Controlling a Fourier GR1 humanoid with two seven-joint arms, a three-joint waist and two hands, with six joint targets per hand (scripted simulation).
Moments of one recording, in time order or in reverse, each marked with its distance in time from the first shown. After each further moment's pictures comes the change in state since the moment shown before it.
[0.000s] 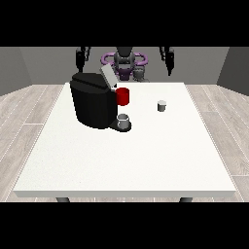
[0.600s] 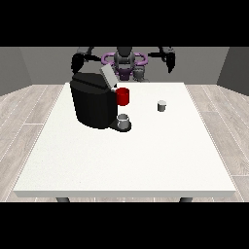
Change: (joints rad) left arm 0.029 -0.013 0.041 0.037 0.058 -0.077 -0.156; right arm 0.057 0.069 -0.072 0.040 -0.003 -0.097 -0.080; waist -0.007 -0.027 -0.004
